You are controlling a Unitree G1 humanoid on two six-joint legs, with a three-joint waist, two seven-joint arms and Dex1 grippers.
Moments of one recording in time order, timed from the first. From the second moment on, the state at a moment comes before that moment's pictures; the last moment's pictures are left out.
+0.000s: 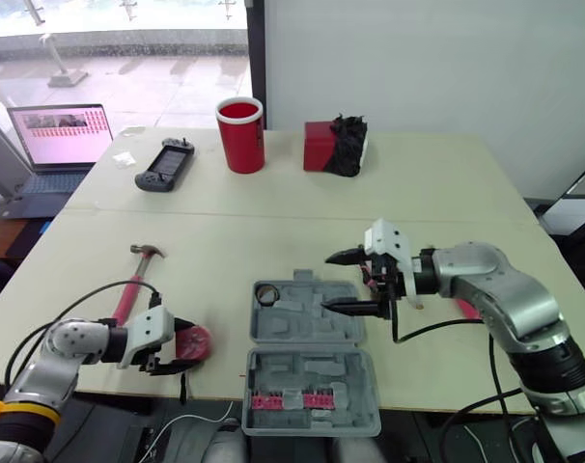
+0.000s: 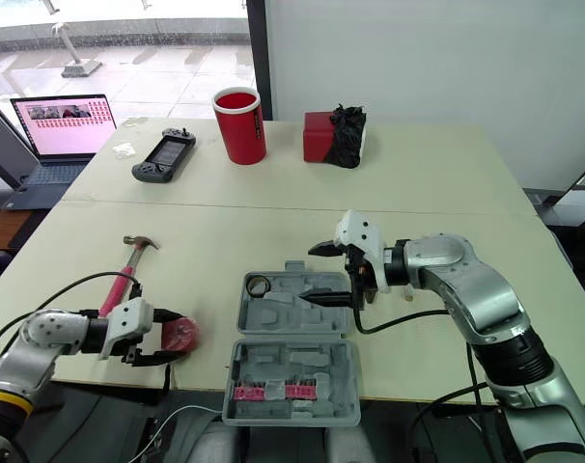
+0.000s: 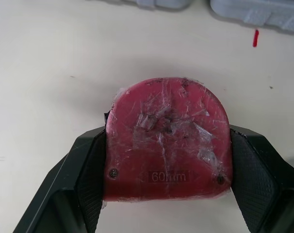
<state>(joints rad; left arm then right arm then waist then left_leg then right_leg) -0.15 0.82 -0.04 0.31 -0.16 -0.22 -1.27 -0.52 -0.73 0.16 -0.31 0.46 0.70 1.10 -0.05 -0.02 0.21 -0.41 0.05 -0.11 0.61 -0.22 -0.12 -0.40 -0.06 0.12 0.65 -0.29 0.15</state>
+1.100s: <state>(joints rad) -0.37 0.74 -0.18 -0.14 -0.26 0.14 -1.26 -0.58 -0.28 -0.12 0.11 1.62 1.55 -0.05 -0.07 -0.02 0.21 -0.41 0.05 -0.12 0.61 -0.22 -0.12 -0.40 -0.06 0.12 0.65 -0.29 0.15</state>
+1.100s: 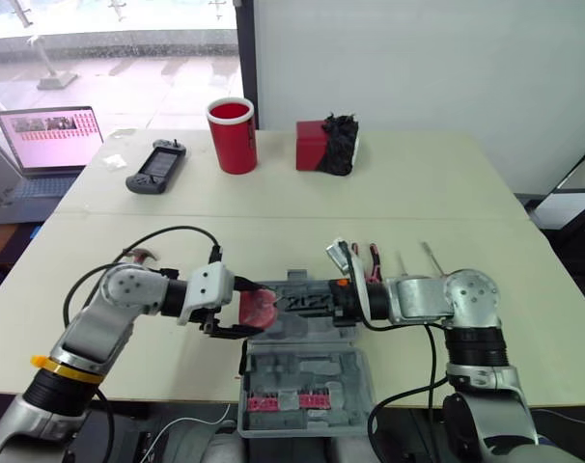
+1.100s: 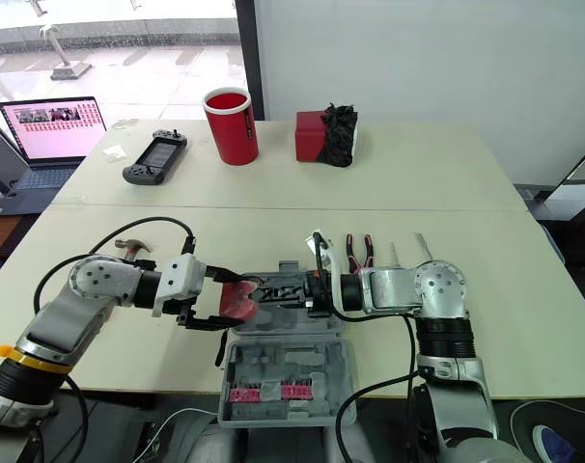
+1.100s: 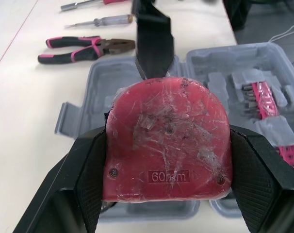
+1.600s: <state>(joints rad) -0.39 0.69 -0.18 -0.13 -0.24 0.14 -1.23 -0.49 -0.28 0.03 0.10 1.92 1.28 -0.35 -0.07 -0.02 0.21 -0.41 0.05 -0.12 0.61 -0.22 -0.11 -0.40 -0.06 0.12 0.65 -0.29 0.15</state>
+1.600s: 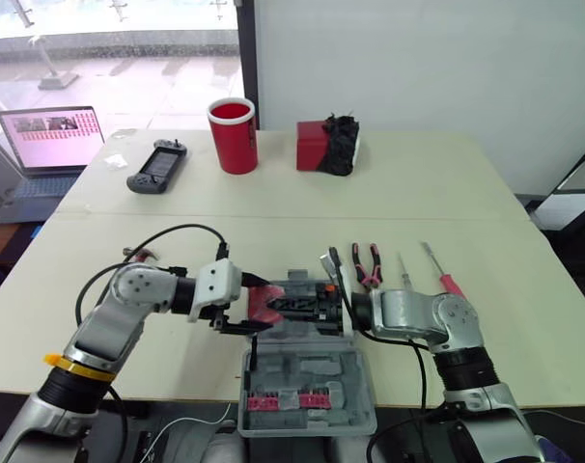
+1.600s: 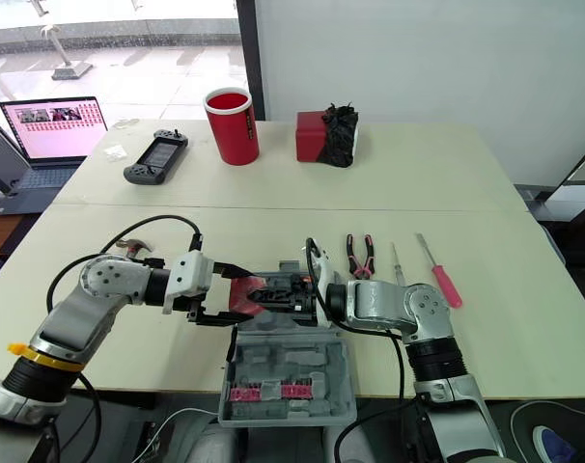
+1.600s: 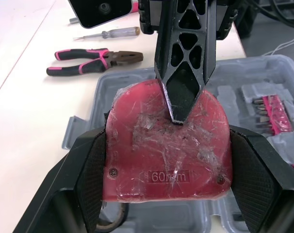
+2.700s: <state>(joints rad) -0.13 0.83 0.05 -0.43 -0.57 0.45 -1.18 -0.25 -0.93 -0.09 0.18 1.45 1.50 0.39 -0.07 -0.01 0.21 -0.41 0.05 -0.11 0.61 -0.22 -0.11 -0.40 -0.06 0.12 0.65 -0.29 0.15</state>
